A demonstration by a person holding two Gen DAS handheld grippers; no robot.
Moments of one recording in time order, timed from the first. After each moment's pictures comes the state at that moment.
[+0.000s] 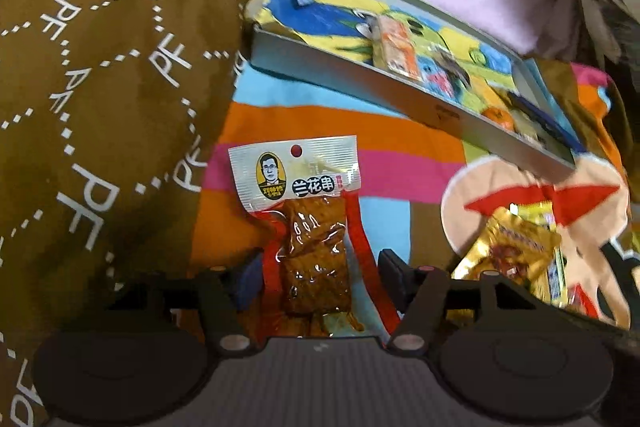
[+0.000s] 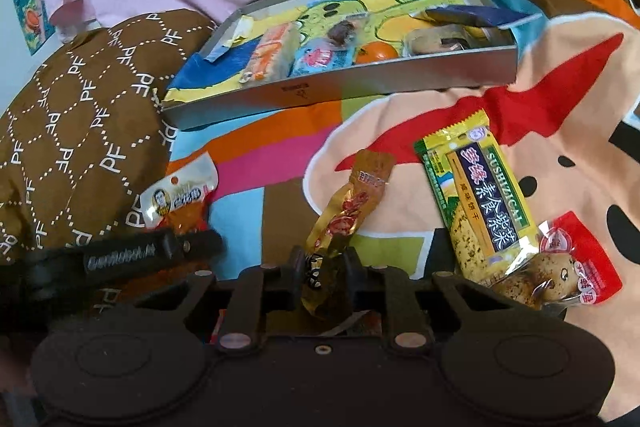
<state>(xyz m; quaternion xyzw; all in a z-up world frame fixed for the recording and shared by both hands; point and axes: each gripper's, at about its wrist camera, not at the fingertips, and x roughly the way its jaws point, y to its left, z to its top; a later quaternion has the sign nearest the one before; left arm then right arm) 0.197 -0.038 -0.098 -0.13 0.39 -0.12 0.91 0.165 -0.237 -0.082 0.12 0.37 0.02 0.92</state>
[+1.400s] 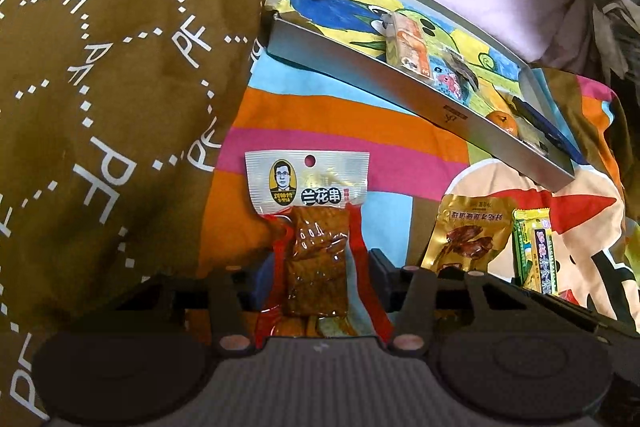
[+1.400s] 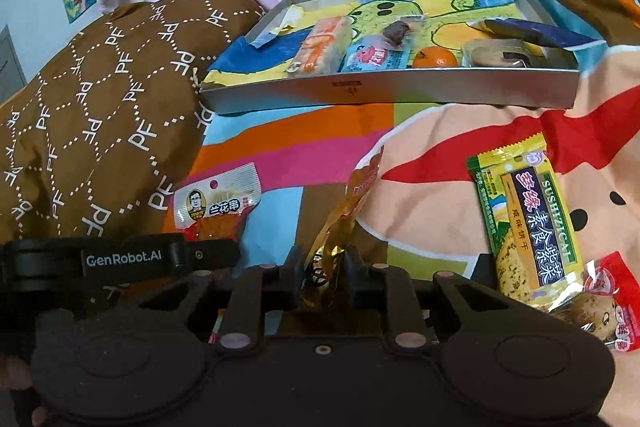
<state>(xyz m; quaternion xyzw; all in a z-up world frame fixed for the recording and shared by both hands) 0.191 -0.027 -0.098 -0.17 0.40 -0.11 0.89 0.178 -0.221 -0.085 0.07 0.36 0.09 0.93</state>
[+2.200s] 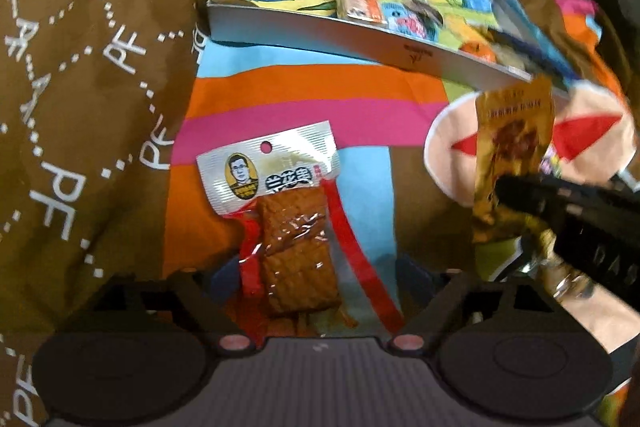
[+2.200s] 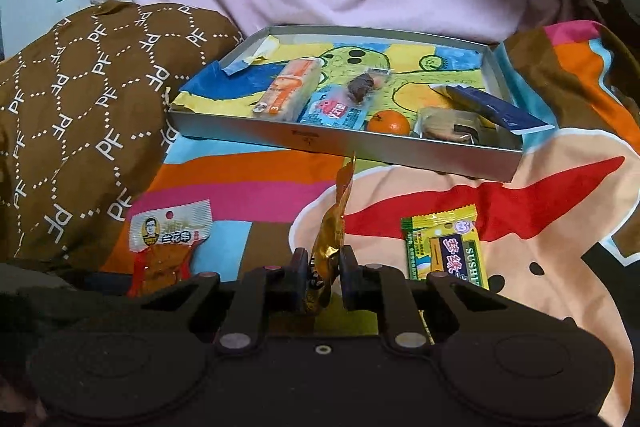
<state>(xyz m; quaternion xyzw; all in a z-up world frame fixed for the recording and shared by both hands) 0.190 -0.072 -0.104 -0.04 0.42 -0.12 0.90 0.170 -0.226 -0.057 -0.02 0.32 0.03 0.95</state>
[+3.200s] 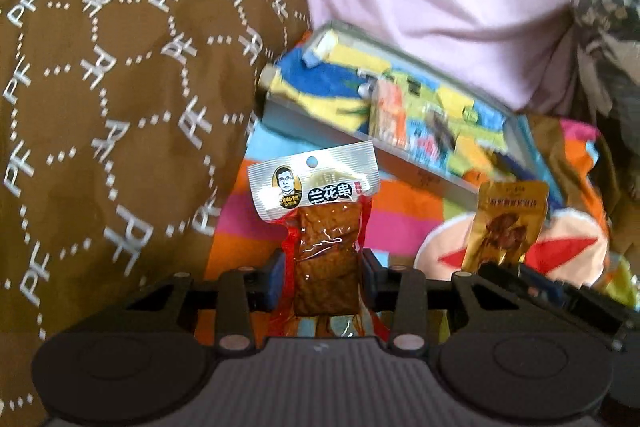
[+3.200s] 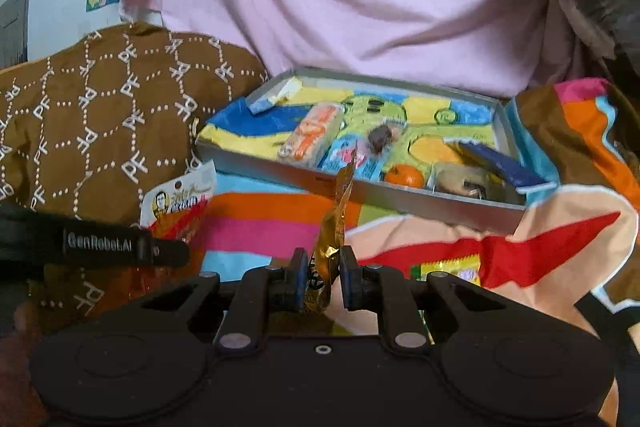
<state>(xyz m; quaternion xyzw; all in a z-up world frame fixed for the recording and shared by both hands) 0.179 -0.026 -0.059 -0.17 0.33 -0.09 0.92 0.157 -0.216 -0.040 -0.05 0.25 0.05 0.96</state>
